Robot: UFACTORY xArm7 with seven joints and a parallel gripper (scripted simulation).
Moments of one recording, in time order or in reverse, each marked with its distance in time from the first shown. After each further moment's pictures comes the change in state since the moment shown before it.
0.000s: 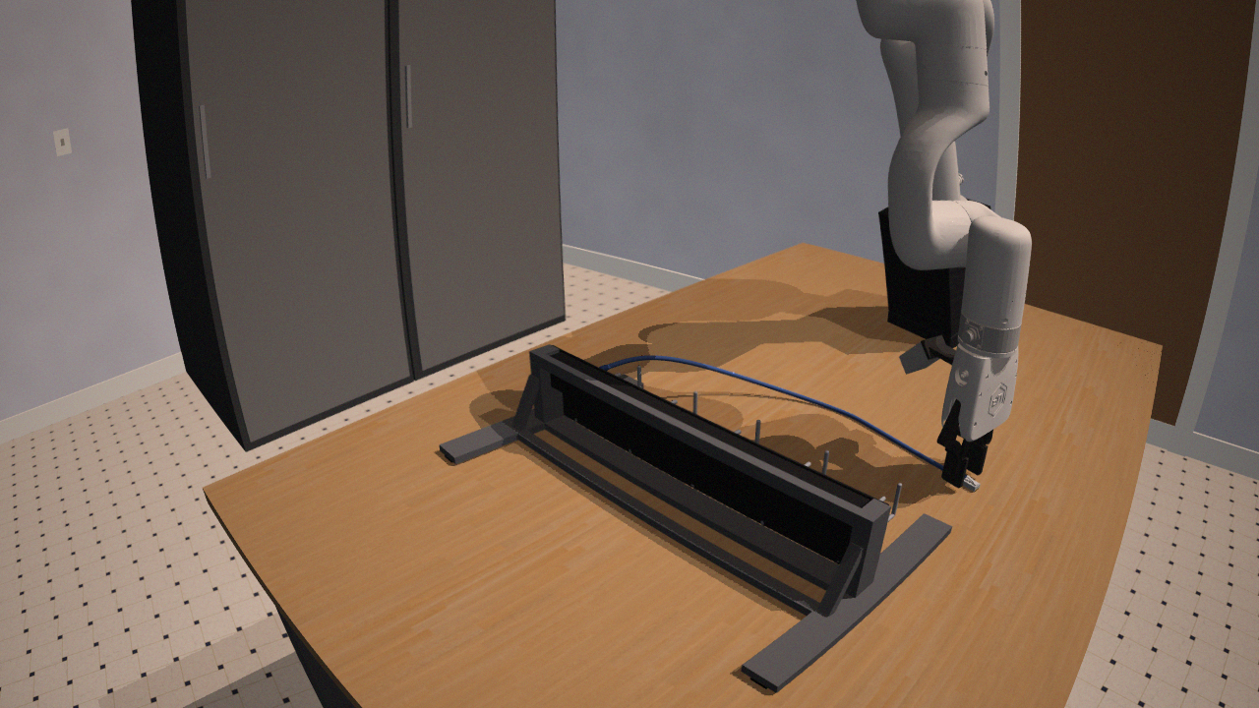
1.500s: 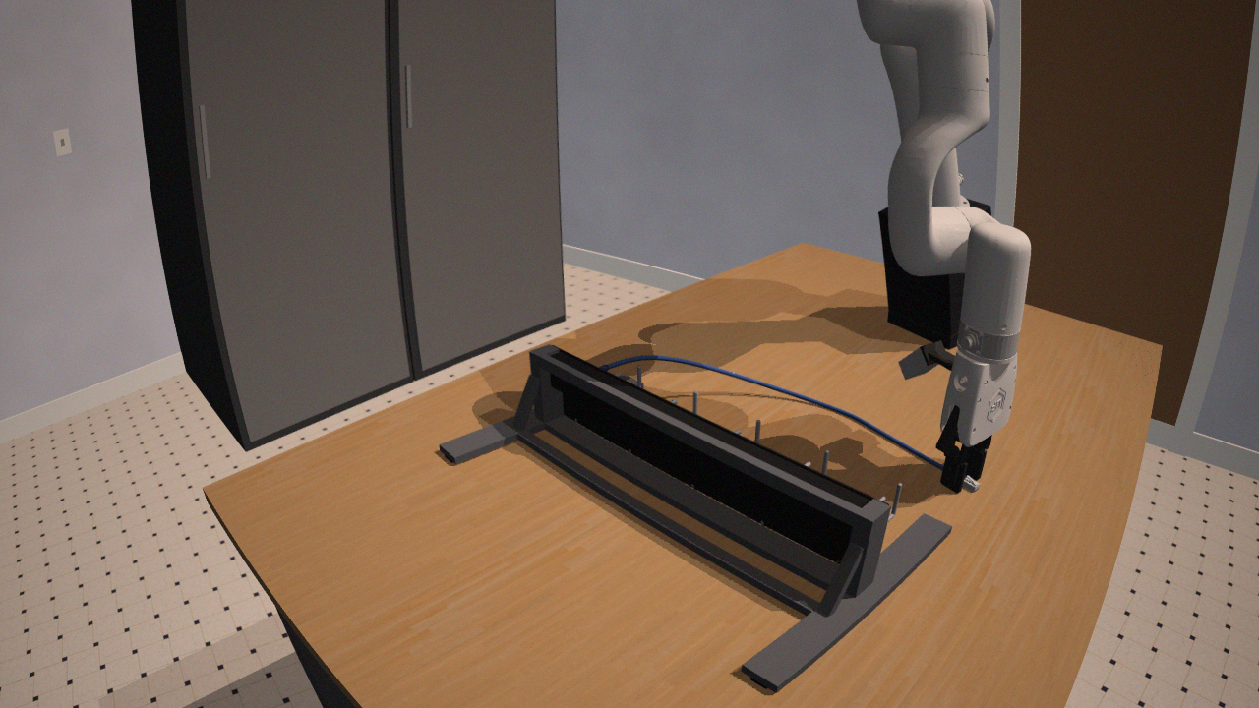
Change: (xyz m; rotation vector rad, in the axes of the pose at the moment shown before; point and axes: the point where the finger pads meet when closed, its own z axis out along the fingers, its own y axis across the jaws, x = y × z) arm 0.000 0.000 0.007 0.000 0.000 0.000
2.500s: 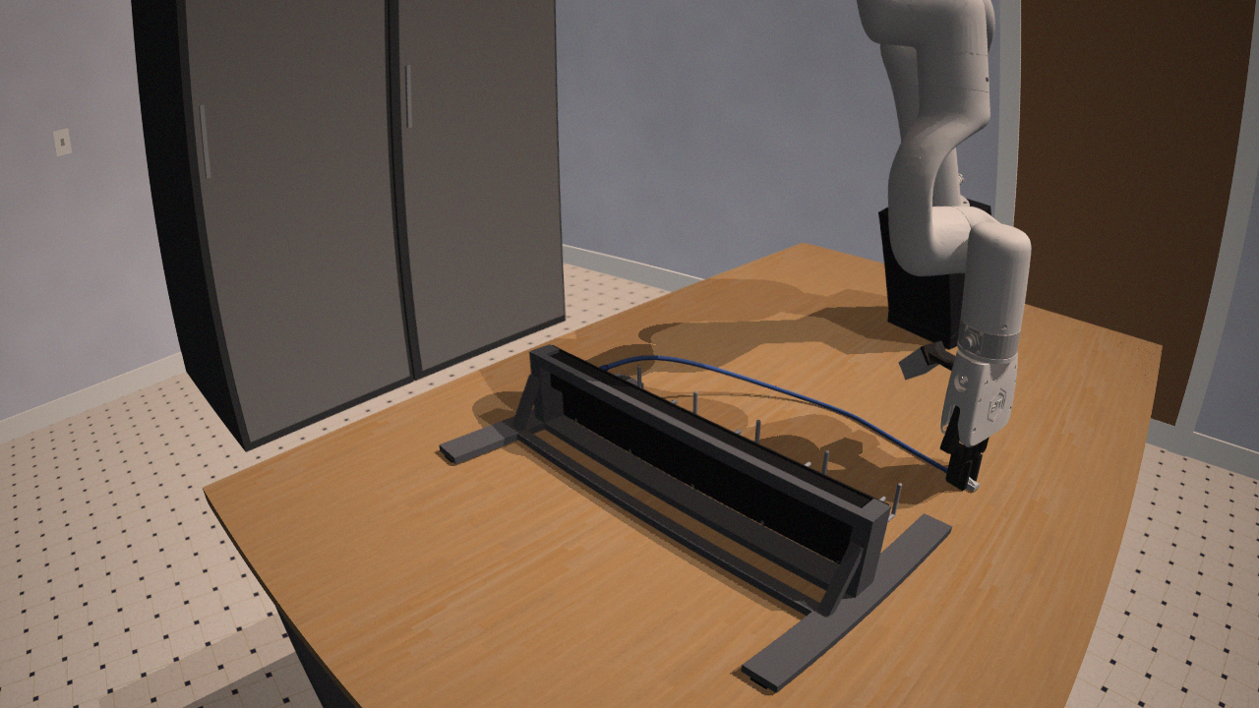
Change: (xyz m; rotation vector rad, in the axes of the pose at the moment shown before) arm -0.001 -0.001 0.000 0.001 -0.003 0.000
